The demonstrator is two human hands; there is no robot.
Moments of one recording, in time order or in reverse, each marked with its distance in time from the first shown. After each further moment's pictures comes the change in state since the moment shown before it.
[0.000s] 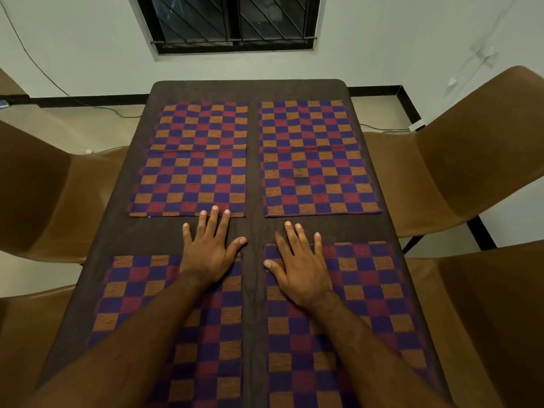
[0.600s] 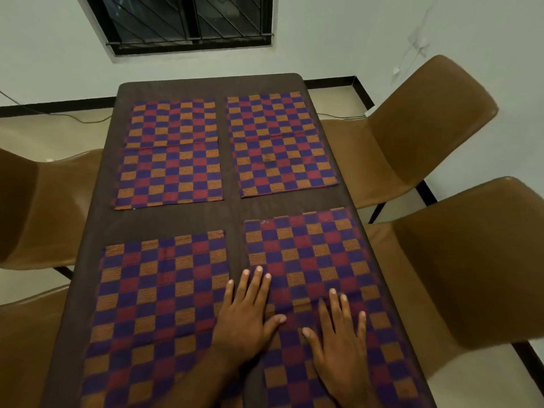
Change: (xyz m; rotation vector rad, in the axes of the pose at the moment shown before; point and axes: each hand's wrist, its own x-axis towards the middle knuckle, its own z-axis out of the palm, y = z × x) left_hand -0.199 0.100 0.019 -0.010 -0.193 0.327; right_hand -0.266 -0.005 0.006 -0.064 -0.084 0.443
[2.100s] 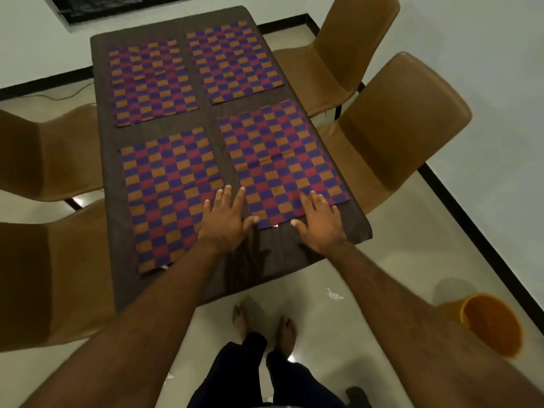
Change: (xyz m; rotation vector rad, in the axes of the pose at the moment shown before) left_hand -0.231 0.069 -0.067 0.010 -0.049 0.029; right_hand -0.214 0.020 -0.074 0.206 -0.037 -0.001
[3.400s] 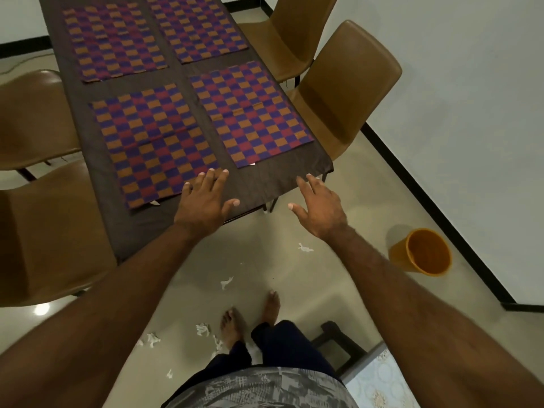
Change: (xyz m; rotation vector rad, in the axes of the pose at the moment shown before) left_hand -0.167 -0.012 0.028 -0.042 0.096 0.187; right_hand -0.209 -0.025 -0.002 -0.093 0.097 0.114
